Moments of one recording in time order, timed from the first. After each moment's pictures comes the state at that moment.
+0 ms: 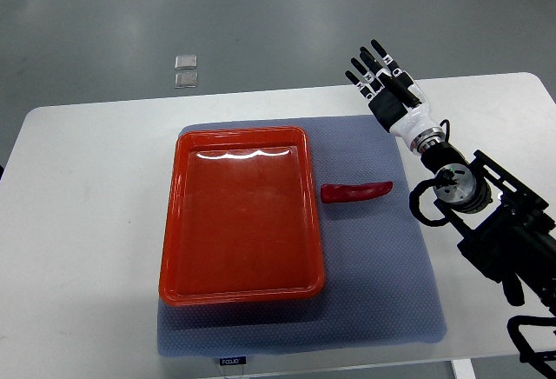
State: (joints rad) left arm -0.04 0.00 0.07 -0.25 0.12 0.05 -0.03; right arm 0.61 -0.07 1.04 0.80 -0.13 0.22 0.23
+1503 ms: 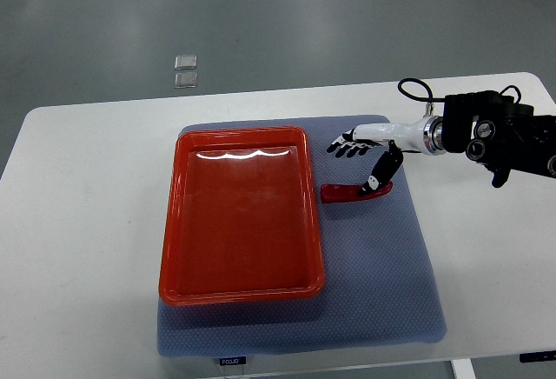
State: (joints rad) left arm -0.05 0.00 0.07 -0.25 0.12 0.05 -0.02; right arm 1.22 -0.52 -0.18 1.15 -0.85 0.16 0.02
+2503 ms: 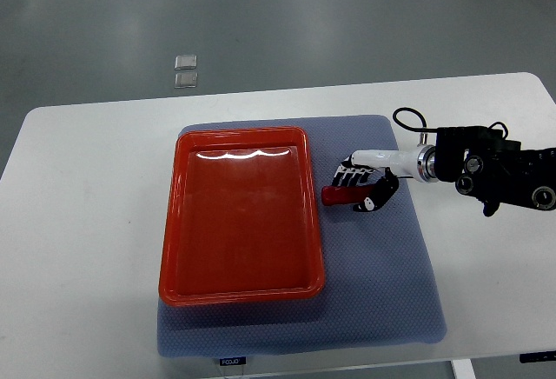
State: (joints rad) left arm -0.05 0.00 0.07 -0.25 0.12 0.05 -0.02; right arm 1.12 -0.48 -0.18 1.13 -0.92 0.10 0.02
